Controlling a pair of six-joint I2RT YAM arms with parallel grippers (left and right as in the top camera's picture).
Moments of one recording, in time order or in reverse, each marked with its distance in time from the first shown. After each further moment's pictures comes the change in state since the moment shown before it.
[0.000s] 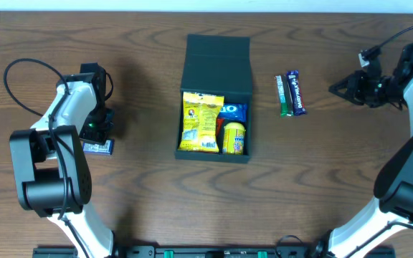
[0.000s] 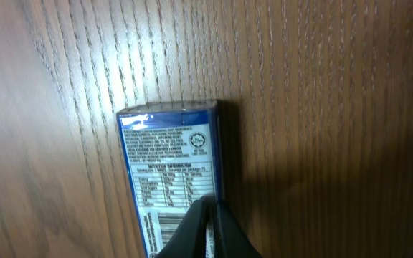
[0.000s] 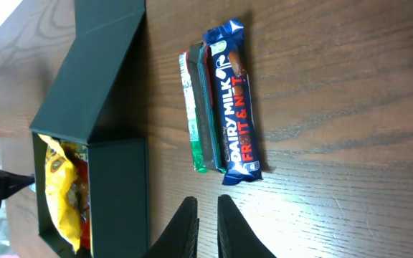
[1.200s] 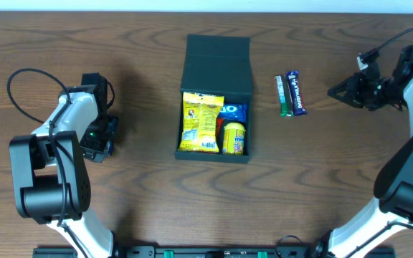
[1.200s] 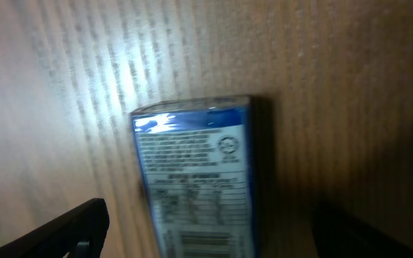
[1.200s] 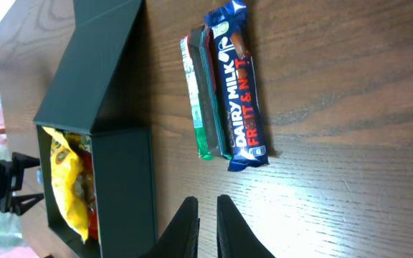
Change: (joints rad) left arm 0.000 -0.047 -0.128 0.106 -0.002 0.045; right arm 0.000 0.000 0.000 -0.050 0.000 0.000
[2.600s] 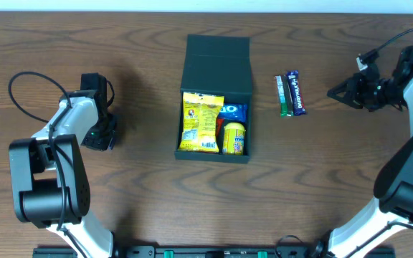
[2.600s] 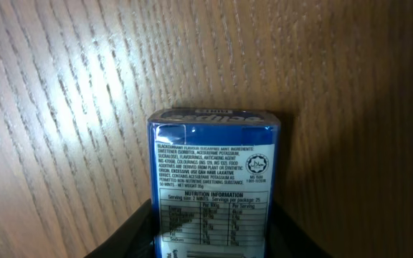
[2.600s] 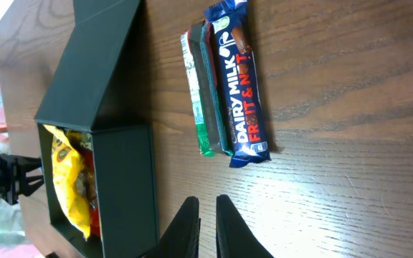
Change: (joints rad) left arm 0.000 -0.024 -0.051 0.134 0.030 0.049; right arm 0.000 0.000 0.000 -0.010 0.000 0.000
